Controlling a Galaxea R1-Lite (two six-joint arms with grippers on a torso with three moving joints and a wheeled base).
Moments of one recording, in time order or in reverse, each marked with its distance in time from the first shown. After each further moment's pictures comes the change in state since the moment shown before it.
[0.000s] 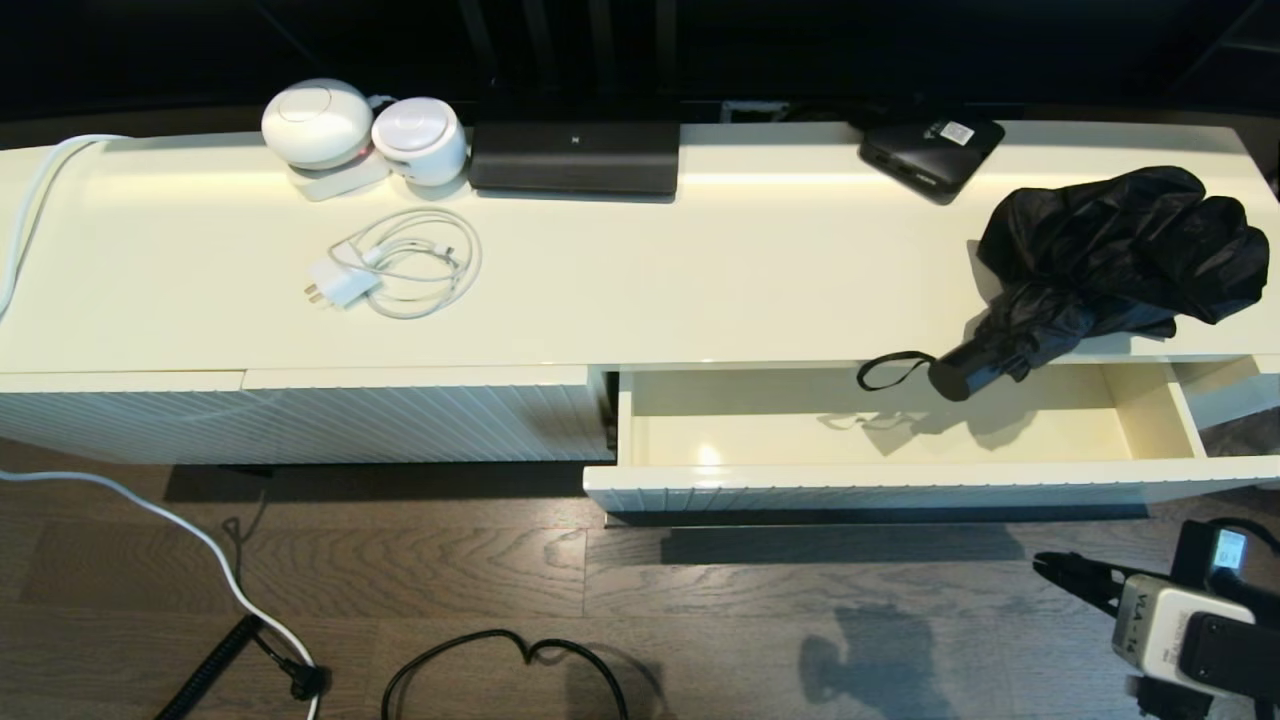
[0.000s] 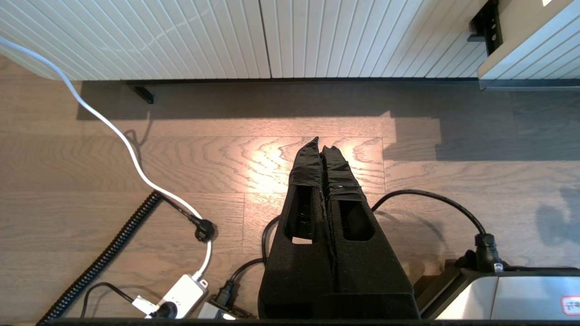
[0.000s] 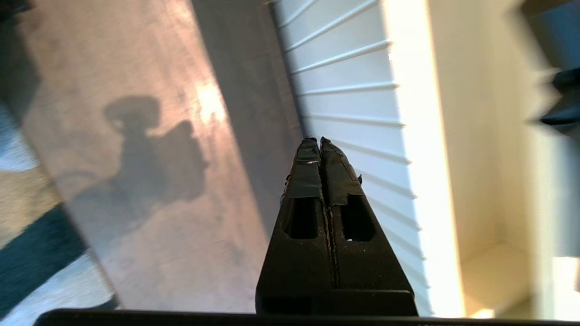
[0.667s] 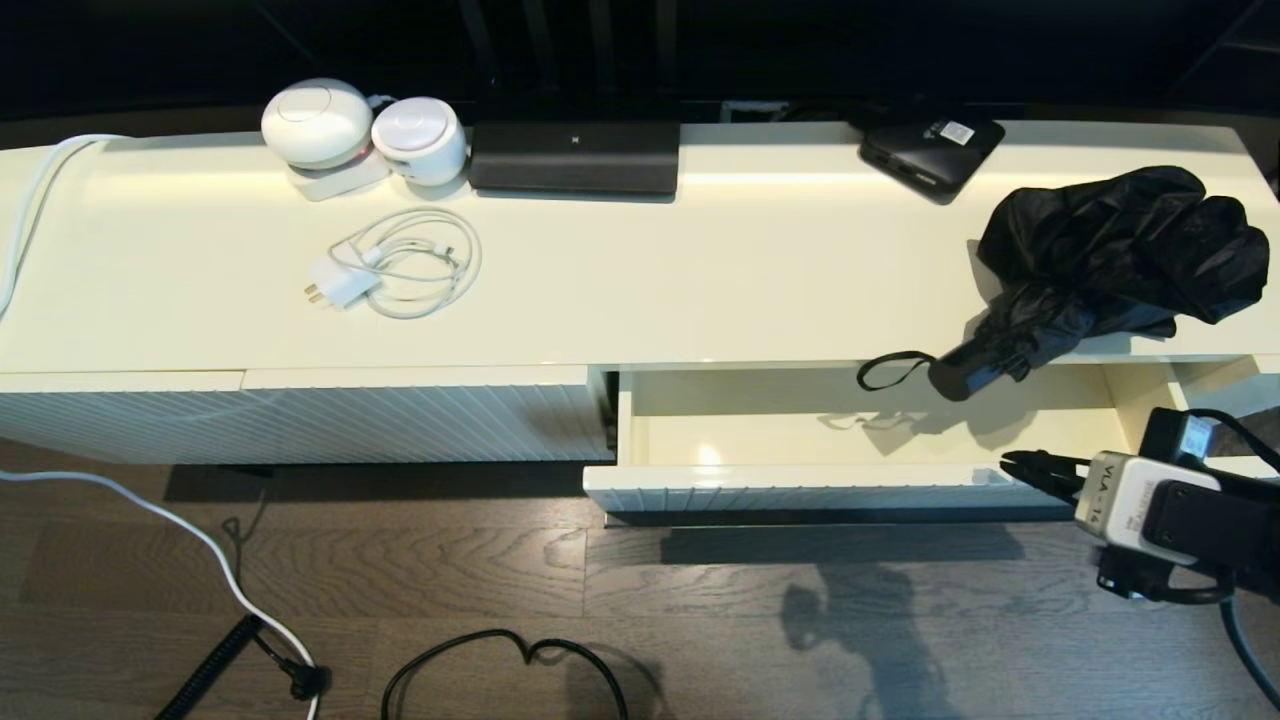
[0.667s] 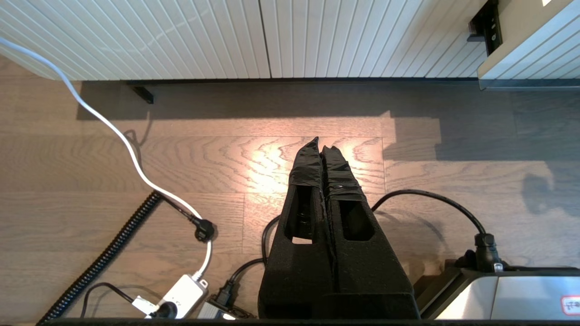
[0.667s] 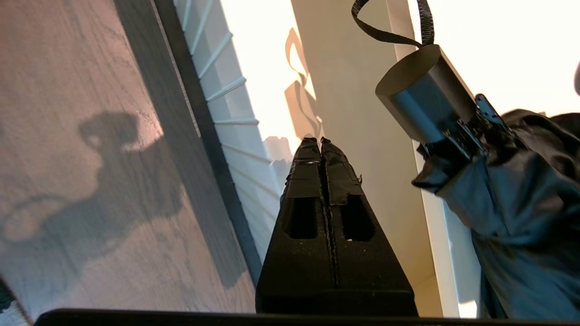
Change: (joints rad) left arm 0.000 0.000 0.000 0.000 0.000 0.000; right arm 0.043 0.104 -0.231 0.036 -0.015 0.013
